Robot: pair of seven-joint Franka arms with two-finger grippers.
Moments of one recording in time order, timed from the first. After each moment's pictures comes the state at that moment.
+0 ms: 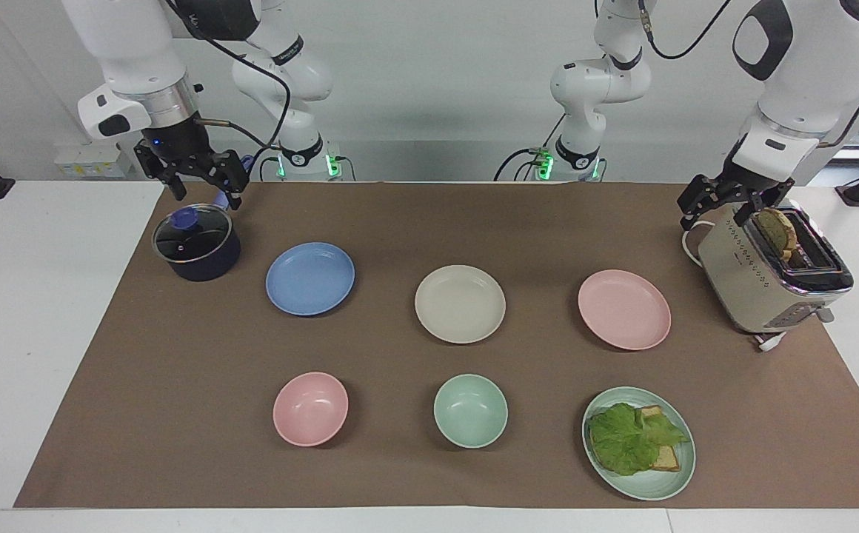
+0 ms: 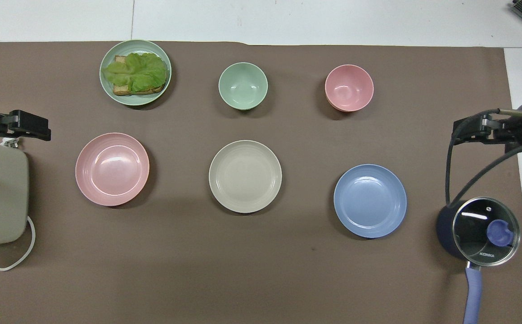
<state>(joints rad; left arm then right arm) 0.03 0.03 -0.10 -1.57 0.00 1.63 -0.07 0.01 0.01 0.04 -1.54 -0.03 1.57 0.25</state>
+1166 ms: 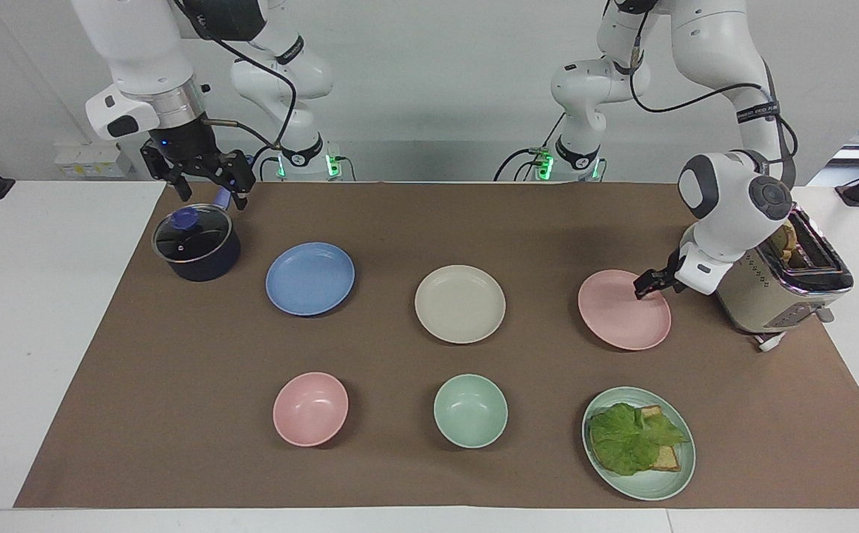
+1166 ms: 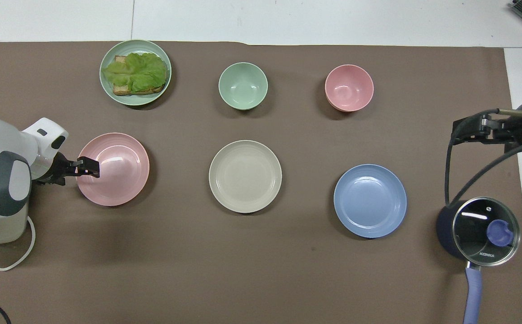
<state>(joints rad) 0.13 0.17 -0.07 -2.11 -0.05 2.15 -0.08 0.03 0.01 0.02 -1.54 -0.03 1.57 0.25</state>
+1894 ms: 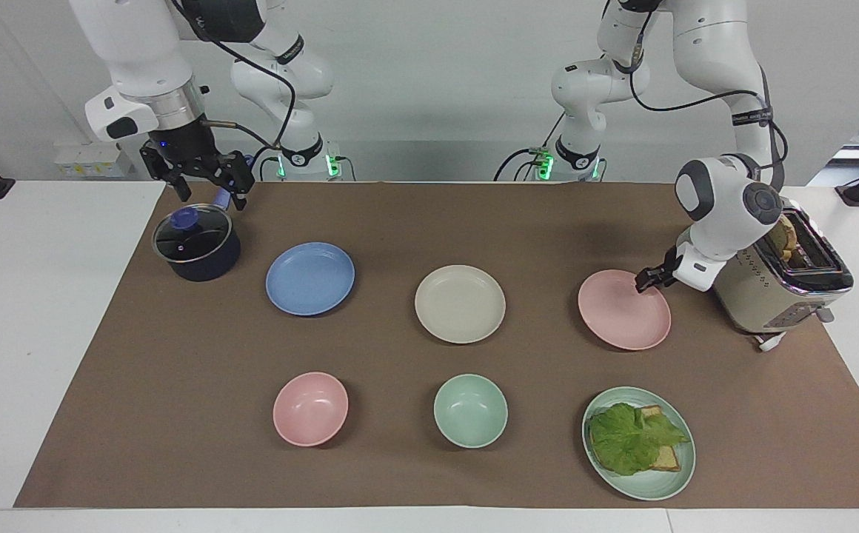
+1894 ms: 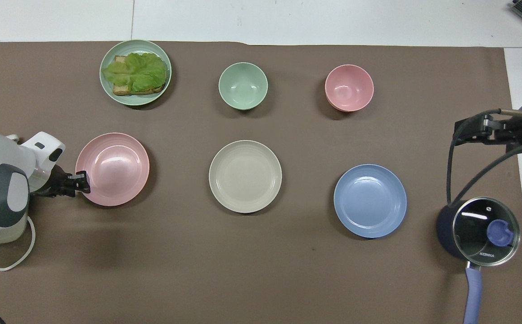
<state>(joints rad) 0.15 0.15 -0.07 -2.18 -0.05 2.17 -0.08 0.03 0.01 0.01 -1.54 -0.03 1.57 0.25</state>
